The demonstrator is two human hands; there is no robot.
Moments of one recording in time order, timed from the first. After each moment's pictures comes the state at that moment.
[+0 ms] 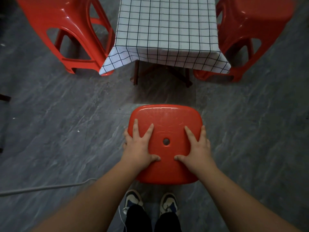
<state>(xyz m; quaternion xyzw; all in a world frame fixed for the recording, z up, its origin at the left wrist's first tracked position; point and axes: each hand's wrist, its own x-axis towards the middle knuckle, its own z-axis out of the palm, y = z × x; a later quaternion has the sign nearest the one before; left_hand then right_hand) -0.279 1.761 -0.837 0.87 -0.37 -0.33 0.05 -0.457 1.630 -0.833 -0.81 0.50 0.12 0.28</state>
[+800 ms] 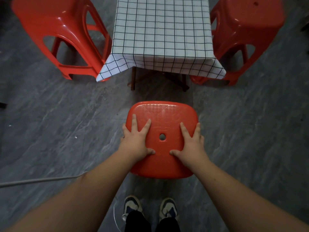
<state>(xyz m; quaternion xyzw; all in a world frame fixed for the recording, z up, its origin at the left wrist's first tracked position) -0.241 1.724 -0.832 0.85 -0.38 -0.37 -0.01 -0.425 1.609 -0.834 -0.80 0.50 0.15 0.29</state>
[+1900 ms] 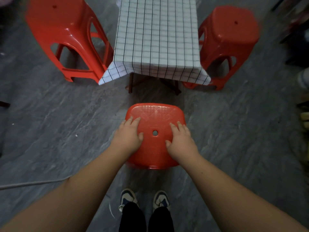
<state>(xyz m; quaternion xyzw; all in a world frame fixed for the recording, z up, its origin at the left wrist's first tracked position) -0.244 1.738 -0.743 0.87 -0.38 -0.29 0.08 -0.414 1.625 -0.733 -0.84 0.46 0.15 0.25</state>
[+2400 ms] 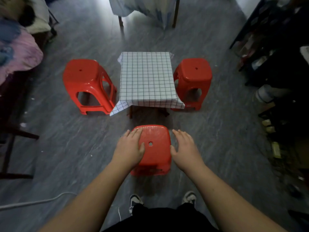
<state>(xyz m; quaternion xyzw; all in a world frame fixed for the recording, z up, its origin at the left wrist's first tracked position) -0.297 1.792 -0.444 0.84 -0.48 -0.21 0.13 -0.486 1.679 -0.433 -0.84 0.46 0.00 0.29</state>
